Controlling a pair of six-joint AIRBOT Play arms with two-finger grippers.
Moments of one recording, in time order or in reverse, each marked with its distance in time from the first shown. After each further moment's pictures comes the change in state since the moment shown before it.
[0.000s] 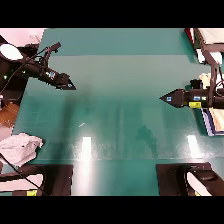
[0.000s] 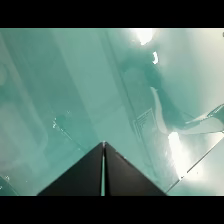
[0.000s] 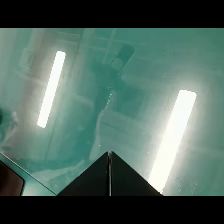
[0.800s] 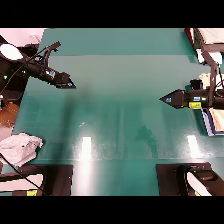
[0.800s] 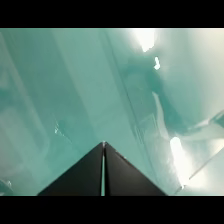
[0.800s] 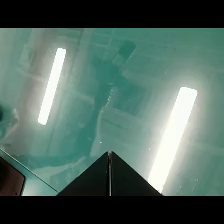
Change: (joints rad) left arm 0.000 0.000 0.000 0.000 0.034 0.000; right arm 0.000 0.000 0.000 0.000 0.017 0.000
